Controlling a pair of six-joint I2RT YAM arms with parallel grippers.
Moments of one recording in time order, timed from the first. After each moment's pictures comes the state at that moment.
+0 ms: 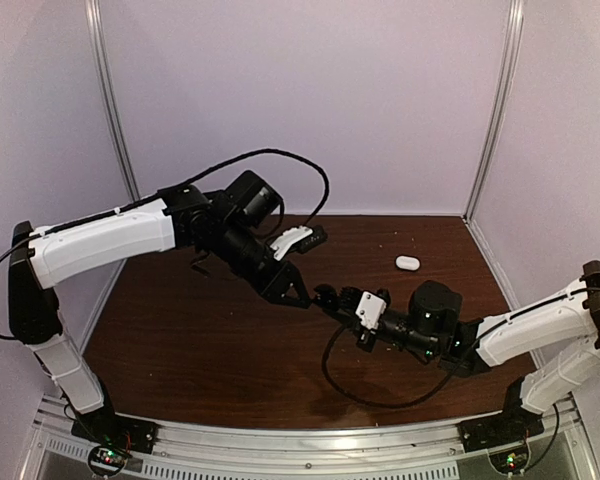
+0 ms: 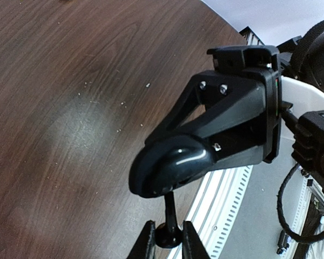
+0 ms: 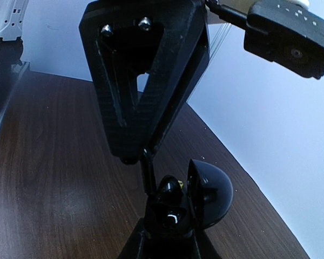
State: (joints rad) left arm -0.95 1.70 1.58 -0.83 0.47 -0.13; right arm 1.04 1.40 0.48 0.83 0.01 -0.43
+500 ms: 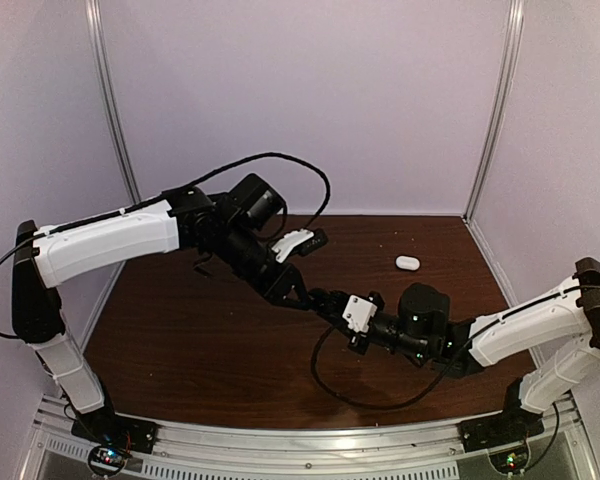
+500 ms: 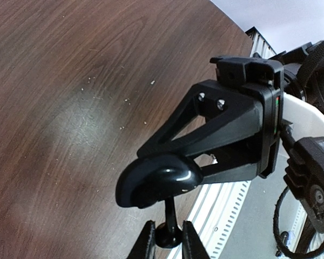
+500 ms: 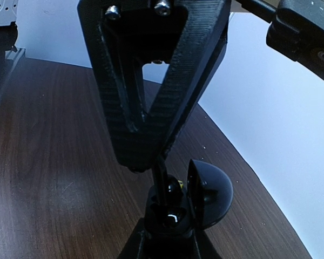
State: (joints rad) left arm -0.95 1.72 1.59 -0.84 0.45 -0.15; right arm 1.08 1.44 0.53 0.78 0.08 -0.45
